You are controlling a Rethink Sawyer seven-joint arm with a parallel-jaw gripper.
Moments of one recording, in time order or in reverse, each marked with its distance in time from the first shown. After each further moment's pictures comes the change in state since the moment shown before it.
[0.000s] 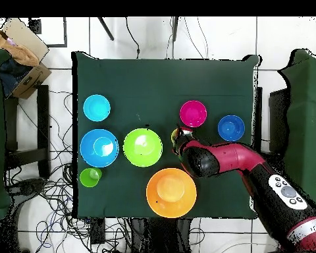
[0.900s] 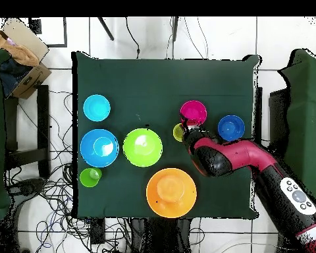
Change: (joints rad) arm -0.188 0.119 0.228 -0.031 -0.247 0.003 -0.315
